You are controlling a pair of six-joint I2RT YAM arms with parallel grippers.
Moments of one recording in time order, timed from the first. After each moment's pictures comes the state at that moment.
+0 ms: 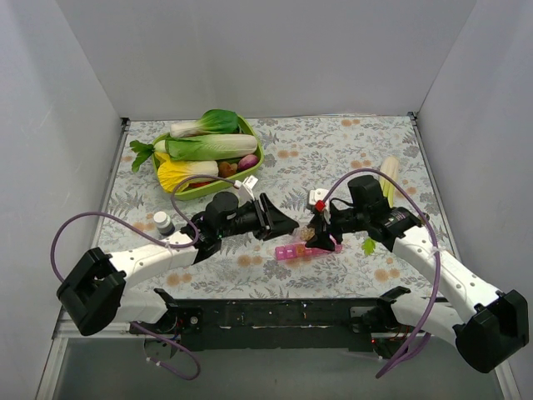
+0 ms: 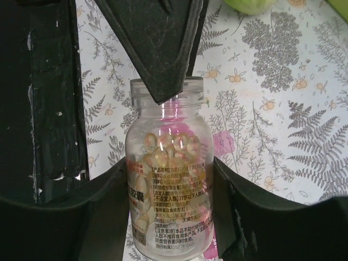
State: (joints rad) left arm -0.82 1.25 0.62 0.41 0.38 -1.29; right arm 0.56 1.02 0.79 -0.51 -0.78 -0.56
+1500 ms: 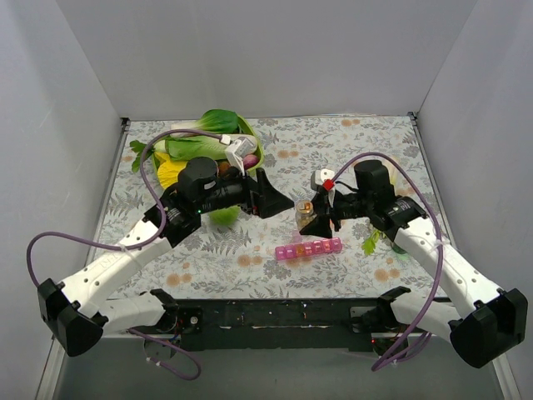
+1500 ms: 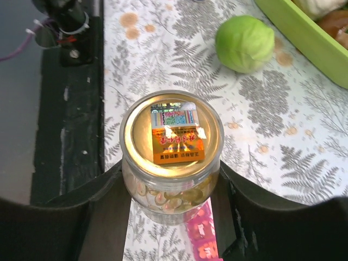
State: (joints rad) left arm -0.74 1.10 1.06 -0.10 0.48 -0.63; right arm 0.50 1.06 0.91 -0.45 -0.97 -0.41
